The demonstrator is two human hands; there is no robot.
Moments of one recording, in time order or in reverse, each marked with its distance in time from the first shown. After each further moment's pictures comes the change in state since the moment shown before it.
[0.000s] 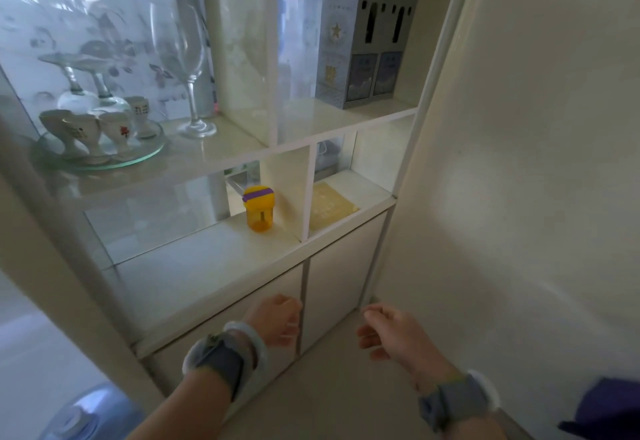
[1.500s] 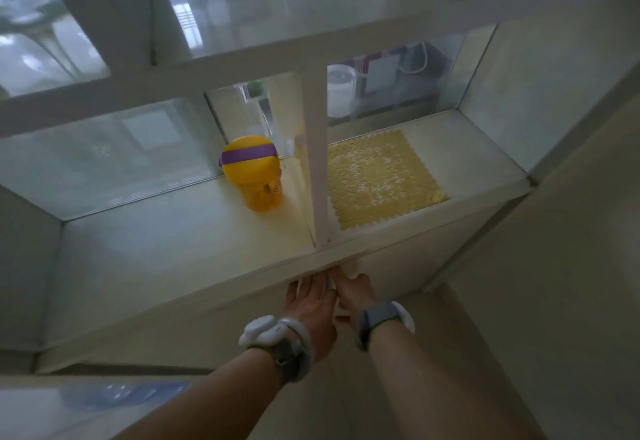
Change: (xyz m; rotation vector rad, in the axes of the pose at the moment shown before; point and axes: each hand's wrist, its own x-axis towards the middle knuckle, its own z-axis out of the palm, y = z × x) left_hand 0.266 -0.001 0.070 1.260 0.221 0.070; right_hand 0.371 0.047 0.100 0.081 -0.285 0.522
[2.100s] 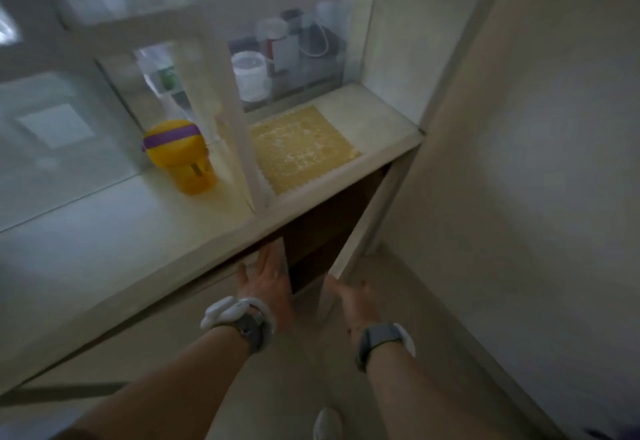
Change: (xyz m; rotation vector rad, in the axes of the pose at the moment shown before) left_hand -0.032 0.012 0.012 0.092 -0.097 0.042; right_hand -0.080 0.106 -0.074 0.376 0.166 -0.054
